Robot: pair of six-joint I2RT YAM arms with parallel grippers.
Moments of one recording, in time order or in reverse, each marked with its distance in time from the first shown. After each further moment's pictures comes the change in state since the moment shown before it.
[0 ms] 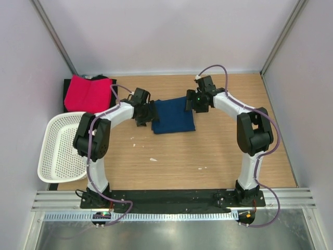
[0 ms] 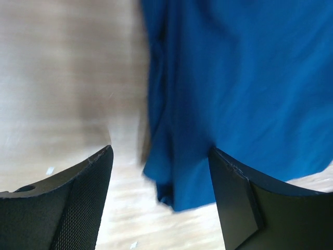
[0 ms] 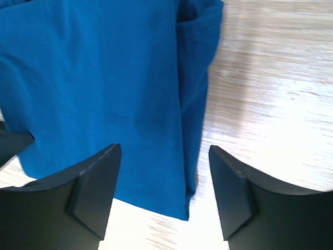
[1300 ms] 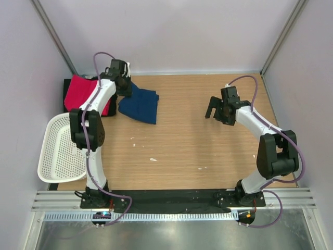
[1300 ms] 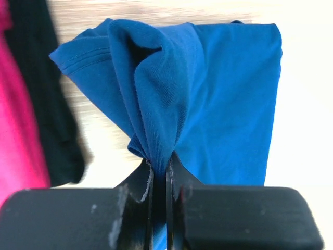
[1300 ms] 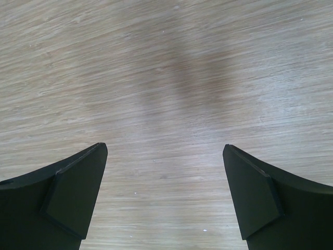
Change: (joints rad) left arm 0.241 0.145 0.529 -0.250 -0.050 0.524; right arm -0.155 -0.380 -0.372 -0.044 0.186 0.111
